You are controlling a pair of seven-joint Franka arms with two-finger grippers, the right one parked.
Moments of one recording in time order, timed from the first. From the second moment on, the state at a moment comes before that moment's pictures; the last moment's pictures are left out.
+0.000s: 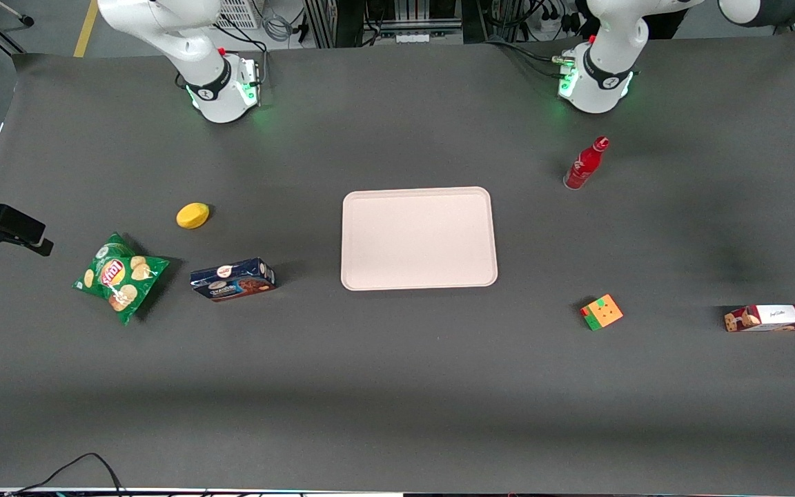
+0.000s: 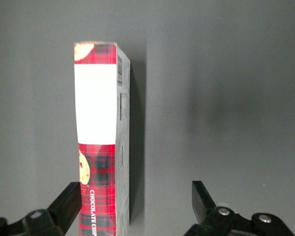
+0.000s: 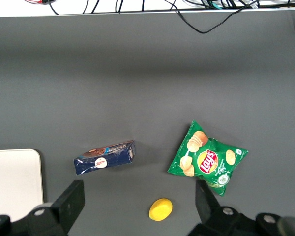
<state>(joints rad) 0.13 0.58 0.45 -1.72 -0.41 2.31 2.29</state>
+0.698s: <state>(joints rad) 0.15 0.64 0.45 -1.69 -0.46 2.36 2.30</state>
